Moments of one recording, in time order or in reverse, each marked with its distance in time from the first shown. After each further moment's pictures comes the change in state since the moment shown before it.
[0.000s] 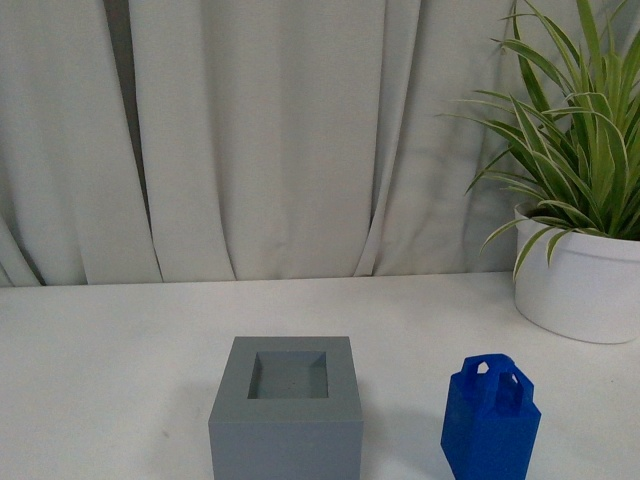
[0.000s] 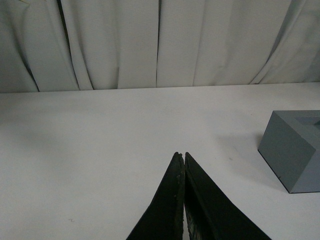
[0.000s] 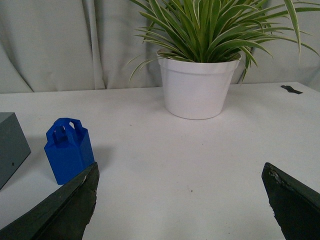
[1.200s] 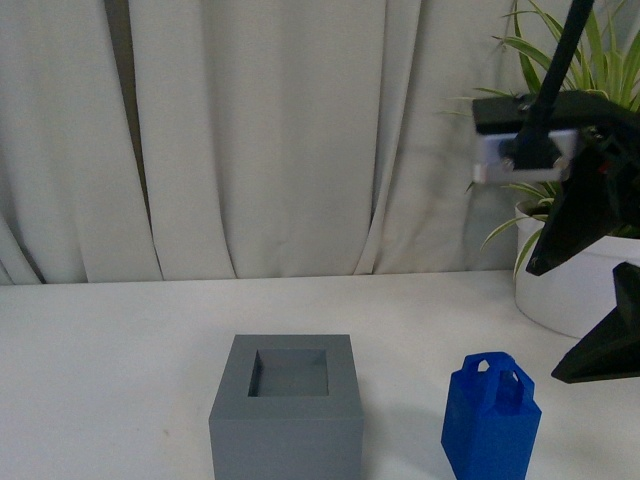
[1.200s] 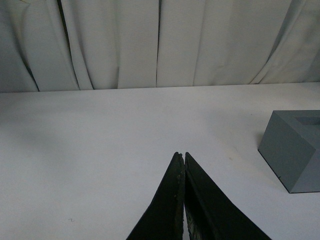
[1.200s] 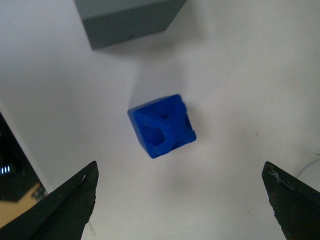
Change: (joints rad) left arm 0.000 0.000 0.000 0.000 0.000 0.000; right arm 0.232 1.656 1.483 -0.944 -0.227 -1.111
